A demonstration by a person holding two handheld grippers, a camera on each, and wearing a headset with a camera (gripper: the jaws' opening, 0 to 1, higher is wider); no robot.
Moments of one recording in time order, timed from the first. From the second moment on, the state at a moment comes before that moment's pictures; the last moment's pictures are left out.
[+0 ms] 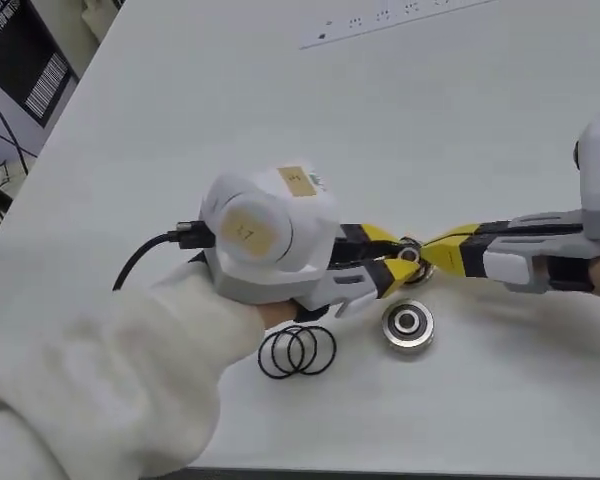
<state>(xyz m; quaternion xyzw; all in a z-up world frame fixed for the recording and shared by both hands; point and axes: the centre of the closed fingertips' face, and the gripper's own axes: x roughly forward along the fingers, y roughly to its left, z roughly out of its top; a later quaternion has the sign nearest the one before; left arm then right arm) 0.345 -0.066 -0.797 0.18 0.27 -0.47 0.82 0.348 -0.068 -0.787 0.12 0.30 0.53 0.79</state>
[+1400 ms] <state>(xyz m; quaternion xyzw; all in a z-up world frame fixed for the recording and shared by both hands) 0.316 -0.087 -0.731 0.21 0.23 -0.48 0.82 0.339 -0.090 -0.733 0.10 0.26 0.51 0.81</state>
